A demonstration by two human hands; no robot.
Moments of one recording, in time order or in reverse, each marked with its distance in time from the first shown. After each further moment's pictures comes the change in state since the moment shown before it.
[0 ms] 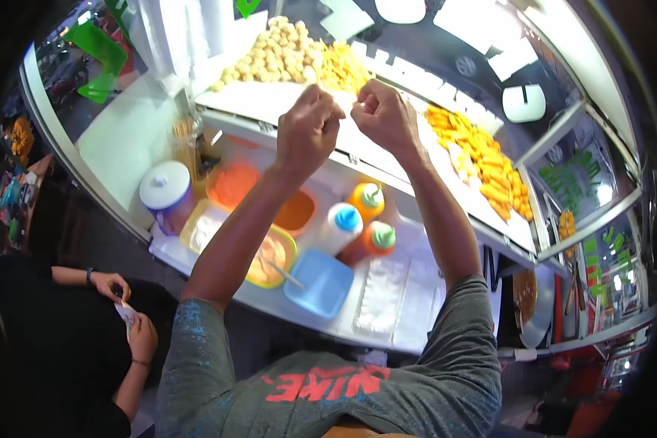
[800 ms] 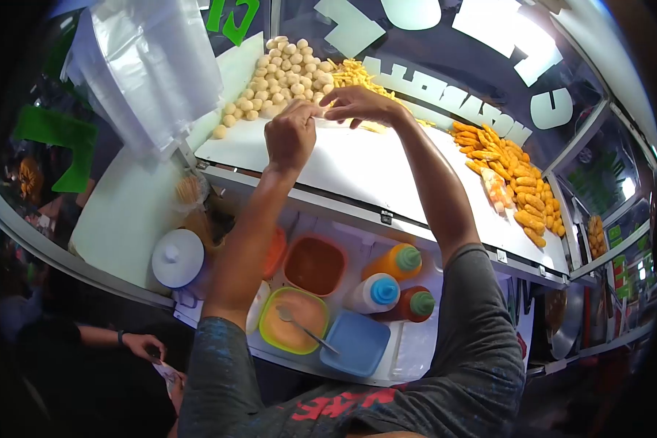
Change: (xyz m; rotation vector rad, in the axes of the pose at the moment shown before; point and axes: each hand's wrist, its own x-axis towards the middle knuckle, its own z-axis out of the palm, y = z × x) left_hand 0.038 -0.173 0.029 0.362 -0.073 -0.015; right_hand 0.165 0.091 0.124 0.551 -0.679 0.015
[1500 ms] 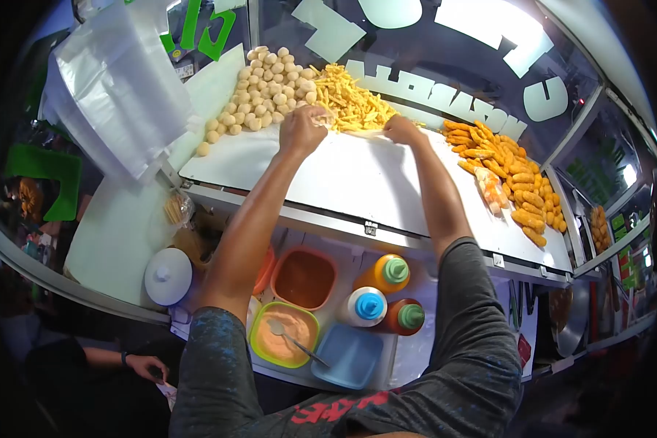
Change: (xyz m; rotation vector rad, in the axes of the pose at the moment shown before) left_hand 0.012 -0.017 0.083 -0.133 -0.450 -0.441; right_hand -0.027 0.197 -0.062 -0.639 0.269 0.358
